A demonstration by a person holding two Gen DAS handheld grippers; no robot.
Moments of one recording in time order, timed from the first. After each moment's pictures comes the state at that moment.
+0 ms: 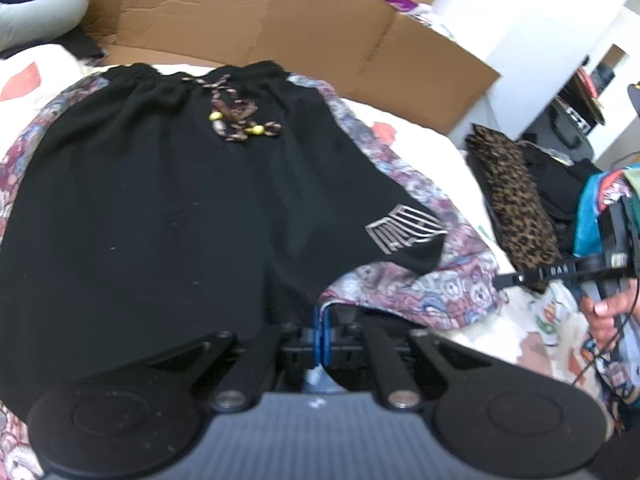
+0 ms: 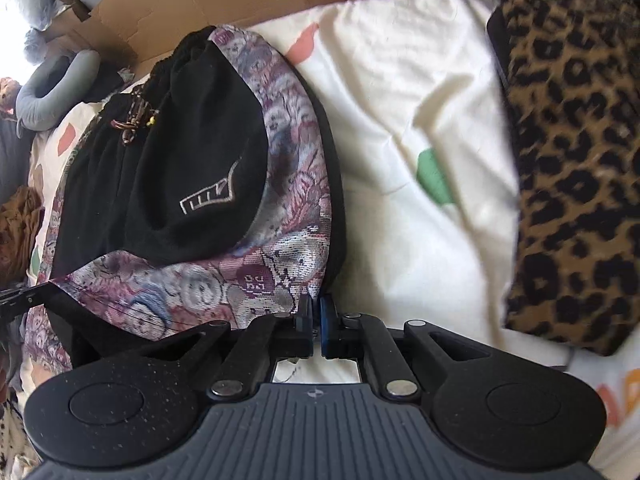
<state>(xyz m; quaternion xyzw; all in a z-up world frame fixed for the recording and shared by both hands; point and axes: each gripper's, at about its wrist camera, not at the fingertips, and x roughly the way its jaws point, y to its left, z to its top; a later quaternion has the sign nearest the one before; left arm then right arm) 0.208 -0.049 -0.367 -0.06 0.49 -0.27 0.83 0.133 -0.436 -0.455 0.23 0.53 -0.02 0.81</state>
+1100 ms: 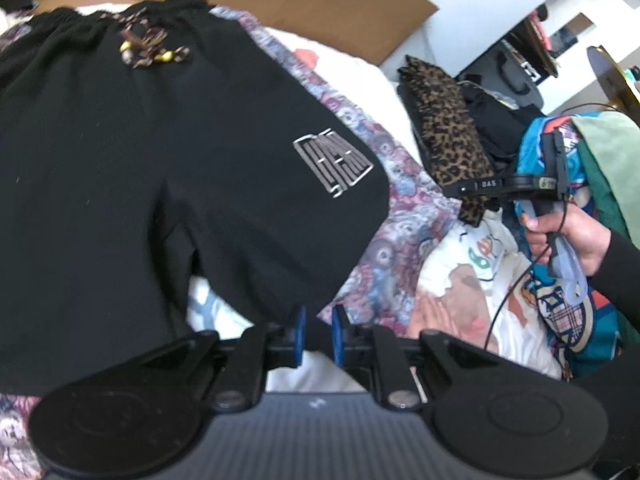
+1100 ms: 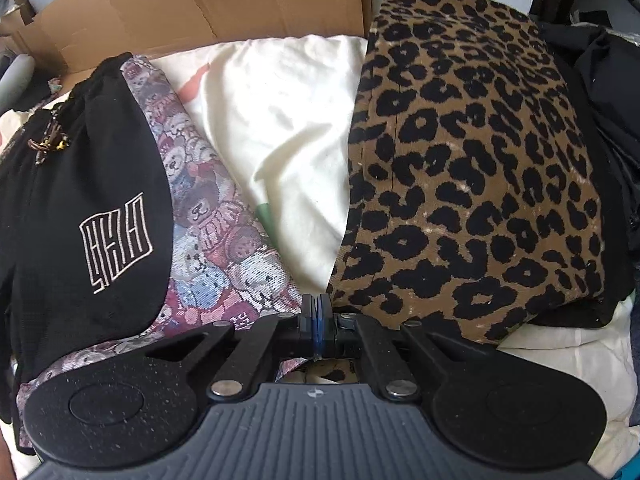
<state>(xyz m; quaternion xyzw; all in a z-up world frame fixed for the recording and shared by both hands) 0.177 -0.085 -0.384 -0.07 0.56 -0.34 0.75 0.122 -0.502 -0.457 0.15 0.53 -0.12 0.83</state>
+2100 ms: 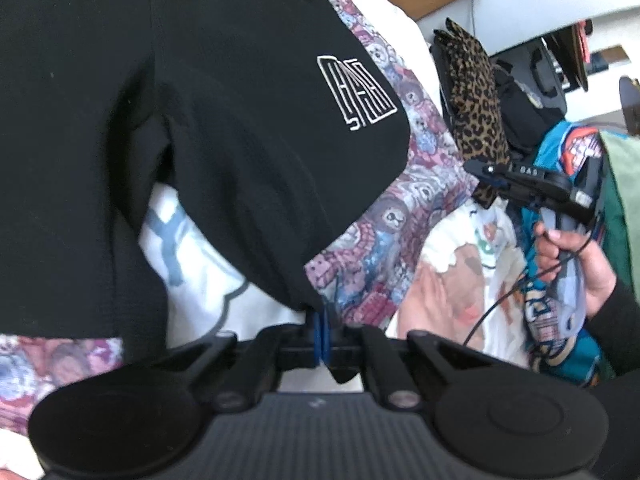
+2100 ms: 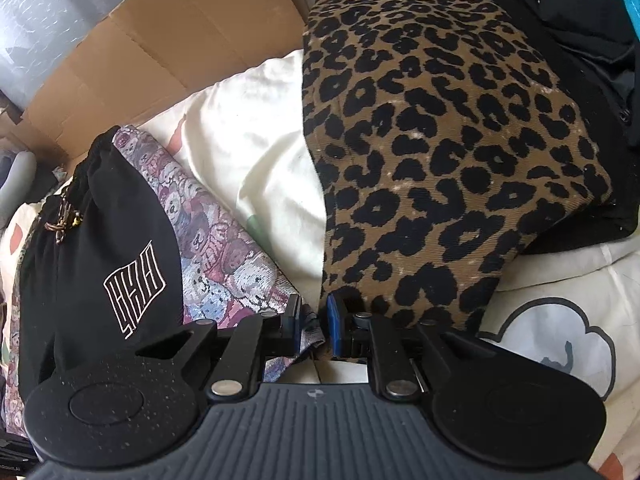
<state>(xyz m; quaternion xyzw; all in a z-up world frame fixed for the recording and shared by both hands) 0.179 -0.102 -0.438 -0.13 0.63 -0.33 0.69 0.087 -0.522 -0.468 0.28 0.46 -0.14 0.83</state>
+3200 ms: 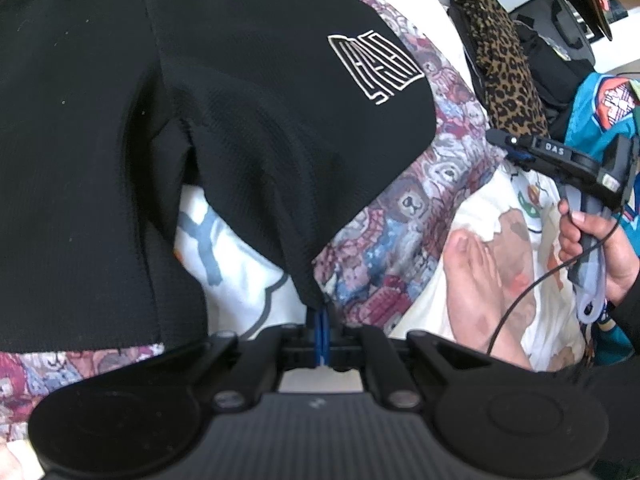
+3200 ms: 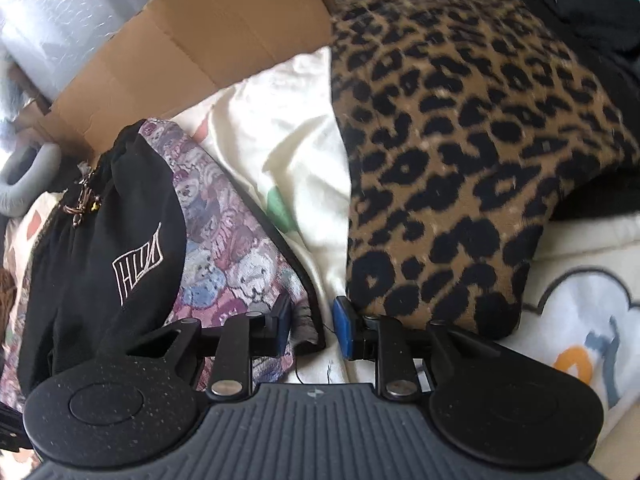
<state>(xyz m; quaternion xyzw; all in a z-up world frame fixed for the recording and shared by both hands) 0.183 -0.113 -0.435 -0.03 0.65 -0.31 0.69 0.069 -0.497 -0.491 0.26 0.41 -0.11 0.87</state>
